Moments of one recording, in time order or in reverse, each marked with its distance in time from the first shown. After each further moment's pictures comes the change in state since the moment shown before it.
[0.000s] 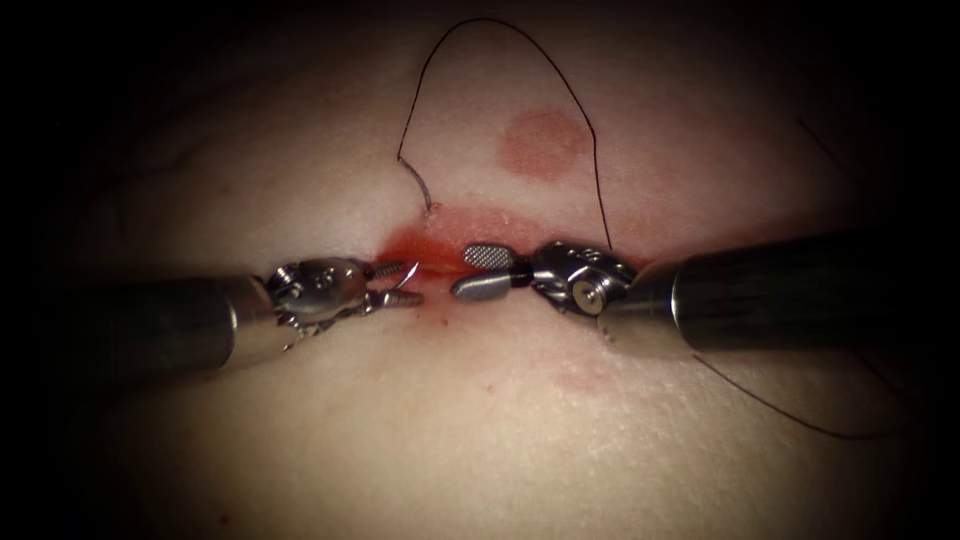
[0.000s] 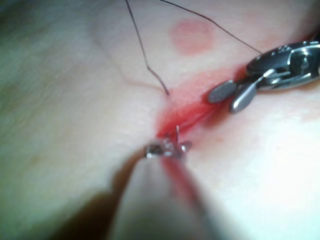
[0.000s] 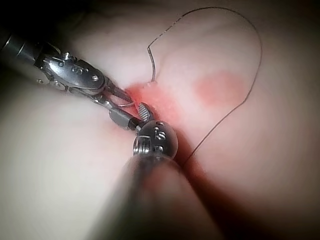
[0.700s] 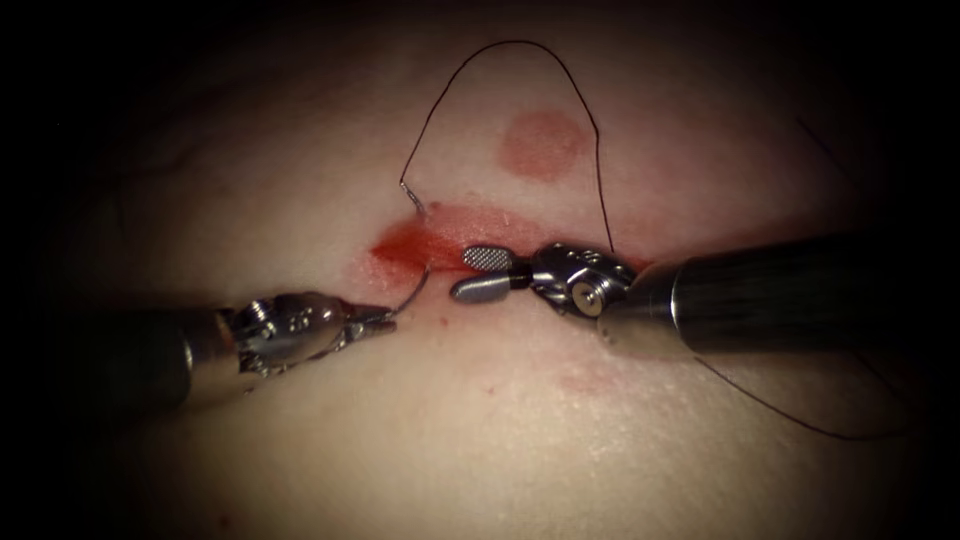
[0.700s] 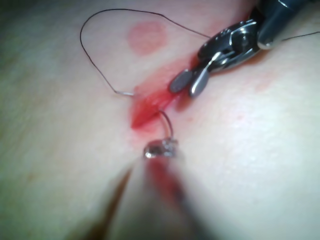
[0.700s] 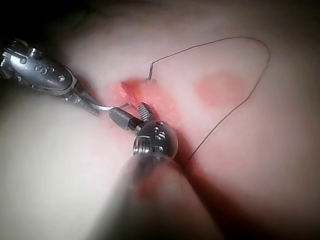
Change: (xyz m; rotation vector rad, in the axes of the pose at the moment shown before) right arm 0.000 0.000 0.000 -0.003 0.001 0.000; left arm 0.002 0.006 -0.007 0.037 -0.048 0.215
